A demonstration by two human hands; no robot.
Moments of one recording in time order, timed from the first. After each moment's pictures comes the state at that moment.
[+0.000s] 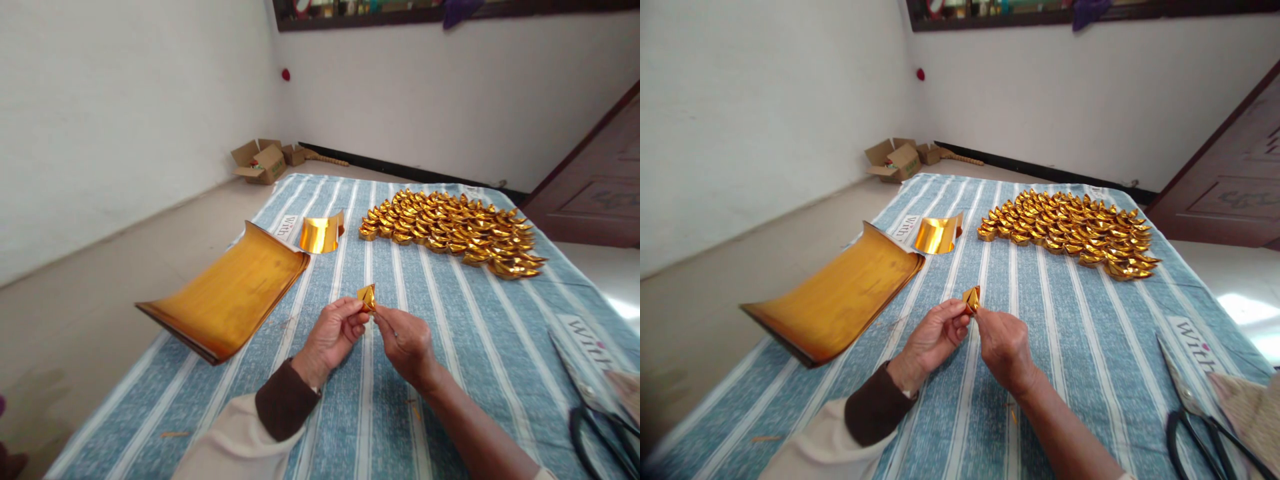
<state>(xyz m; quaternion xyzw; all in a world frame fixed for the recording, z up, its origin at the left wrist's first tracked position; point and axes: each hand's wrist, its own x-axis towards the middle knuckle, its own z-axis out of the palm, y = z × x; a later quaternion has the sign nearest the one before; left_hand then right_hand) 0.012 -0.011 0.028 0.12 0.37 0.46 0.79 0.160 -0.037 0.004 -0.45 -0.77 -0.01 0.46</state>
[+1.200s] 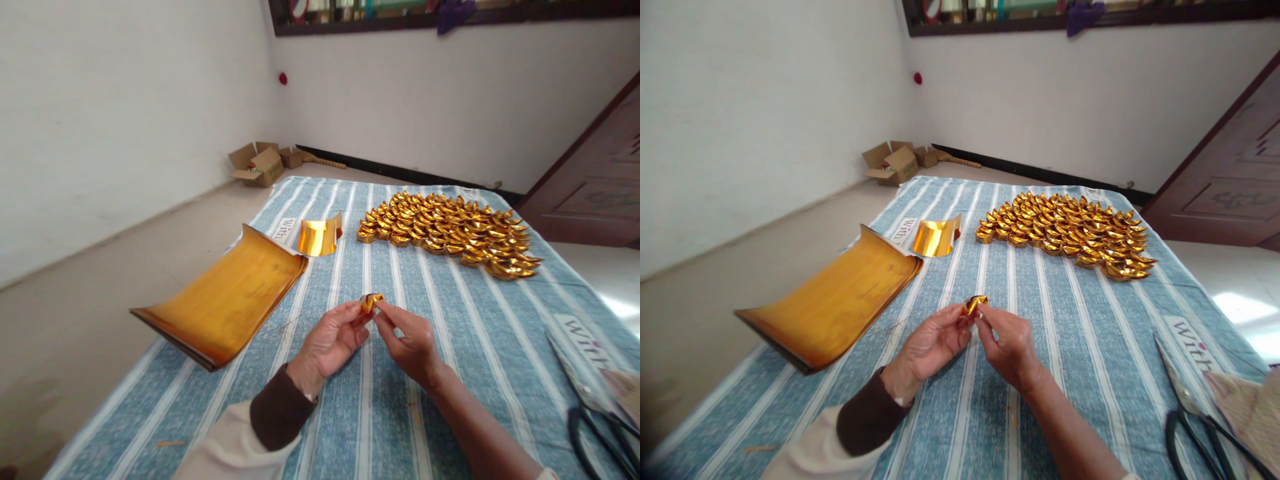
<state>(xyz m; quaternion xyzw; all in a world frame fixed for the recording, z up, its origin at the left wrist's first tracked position) 0.006 -0.014 0.021 0.11 0.30 0.44 0.84 0.164 -0.033 0.002 -0.42 -0.74 0.06 0.52</state>
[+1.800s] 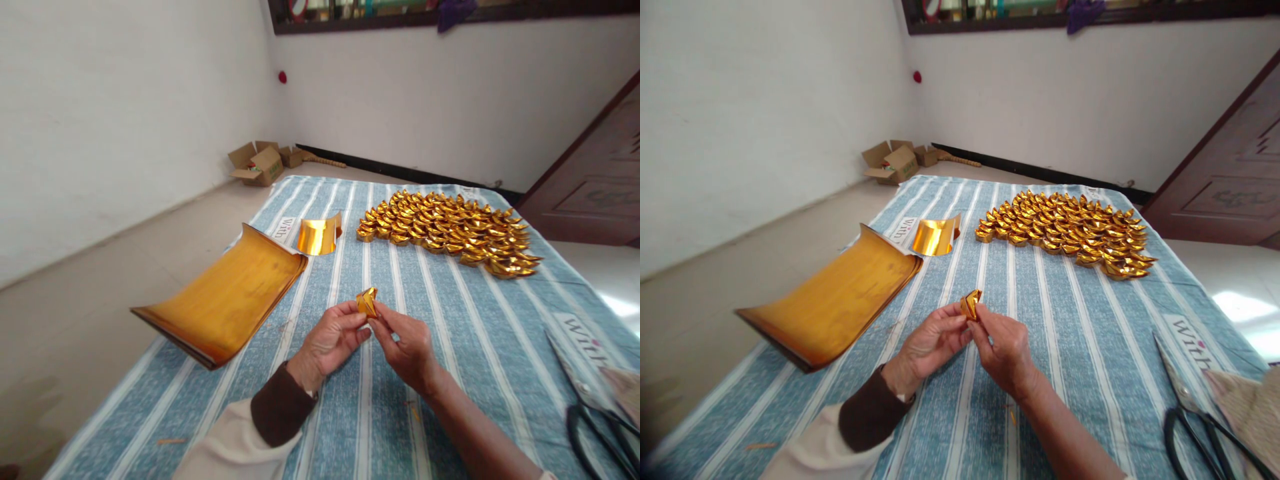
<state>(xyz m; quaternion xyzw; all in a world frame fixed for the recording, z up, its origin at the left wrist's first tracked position) 0.005 -0.014 0.019 0.19 0.29 0.42 0.84 0.158 -0.042 0.006 -0.44 -0.74 0.05 0.51</state>
